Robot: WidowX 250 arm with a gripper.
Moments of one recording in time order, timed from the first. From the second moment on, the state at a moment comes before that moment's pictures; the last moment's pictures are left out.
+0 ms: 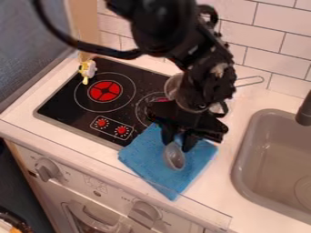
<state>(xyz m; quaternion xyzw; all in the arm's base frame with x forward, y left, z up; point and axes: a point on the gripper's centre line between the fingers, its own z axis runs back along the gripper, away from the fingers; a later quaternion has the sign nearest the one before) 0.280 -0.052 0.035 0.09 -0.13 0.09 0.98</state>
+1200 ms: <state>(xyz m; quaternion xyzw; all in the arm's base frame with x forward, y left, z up) 0.282 -0.041 0.072 0.07 -0.16 0.11 0.98</state>
